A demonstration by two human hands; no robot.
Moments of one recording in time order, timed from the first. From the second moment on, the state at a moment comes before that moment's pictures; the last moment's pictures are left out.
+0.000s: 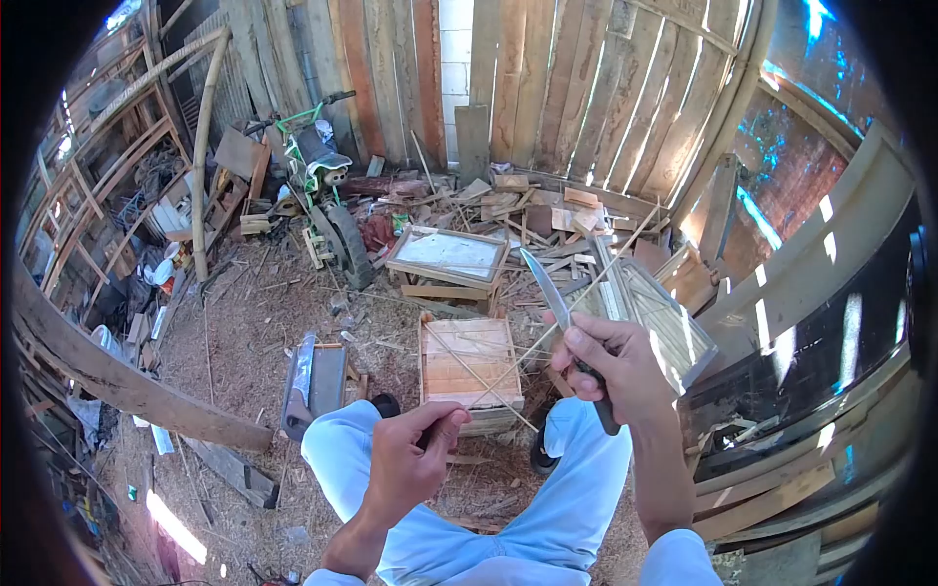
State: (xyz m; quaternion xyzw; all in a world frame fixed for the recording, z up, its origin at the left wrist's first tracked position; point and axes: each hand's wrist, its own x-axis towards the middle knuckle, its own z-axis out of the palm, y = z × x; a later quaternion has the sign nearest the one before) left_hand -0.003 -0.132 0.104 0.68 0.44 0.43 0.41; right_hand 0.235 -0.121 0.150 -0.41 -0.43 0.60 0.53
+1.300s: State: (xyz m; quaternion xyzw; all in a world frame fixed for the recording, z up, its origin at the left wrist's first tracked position) left_hand 0.017 -0.122 0.116 0.75 0.37 0.47 0.27; right_hand 0.203 -0.141 0.139 -0.40 -0.45 0.67 0.44
